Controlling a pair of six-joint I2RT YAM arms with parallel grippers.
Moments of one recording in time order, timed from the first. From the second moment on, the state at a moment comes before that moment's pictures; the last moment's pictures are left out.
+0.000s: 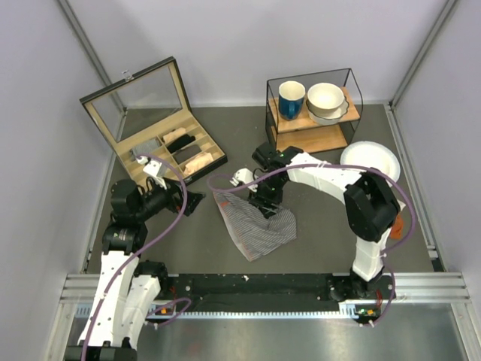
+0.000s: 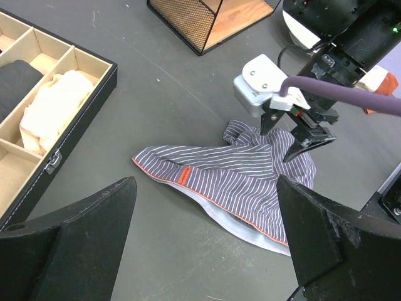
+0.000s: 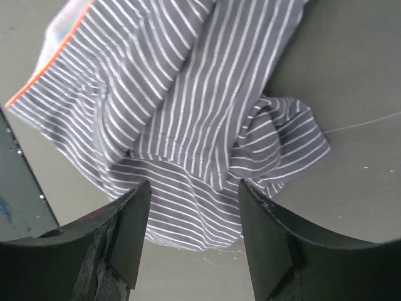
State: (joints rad) left arm -0.02 0.60 0.60 -0.27 0.69 -0.16; right arm 0.75 1.85 1.42 -0.92 -0.40 -0.61
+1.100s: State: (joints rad) left arm -0.02 0.60 0.60 -0.26 0.70 -0.17; right arm 0.73 1.95 1.41 -0.88 -0.32 -0.58
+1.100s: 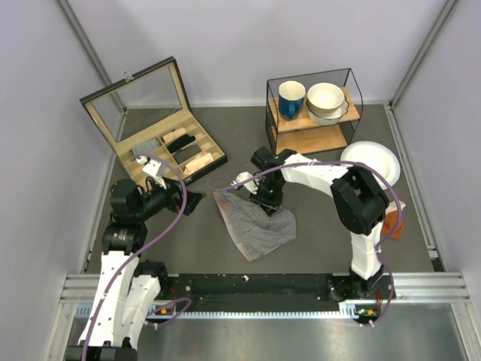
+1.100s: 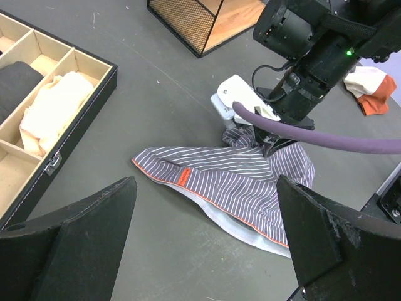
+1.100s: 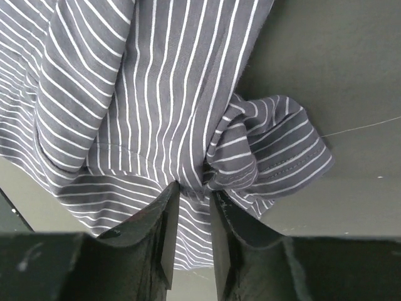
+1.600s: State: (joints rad) left arm -0.02 0.60 0.60 -0.26 0.70 -0.17; right arm 0.73 1.90 1.44 -0.94 -0.30 -0.60
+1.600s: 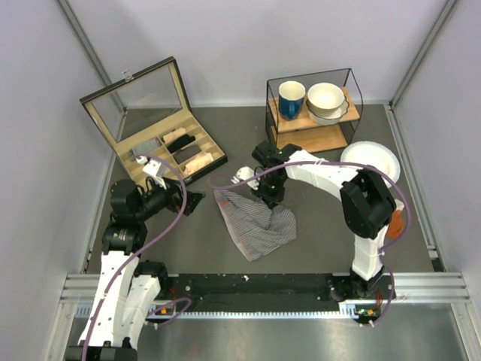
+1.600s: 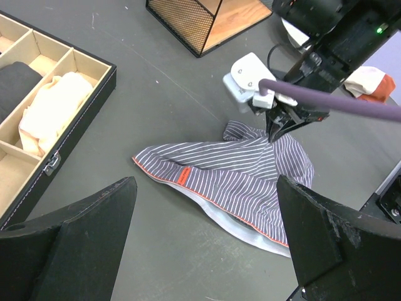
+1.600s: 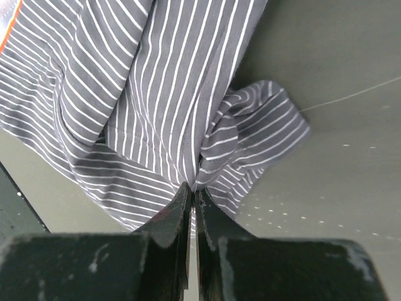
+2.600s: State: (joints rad) left arm -0.01 0.58 0.60 -0.26 0.71 -0.17; right arm 0.73 2.29 2.09 -0.94 0.21 -0.66
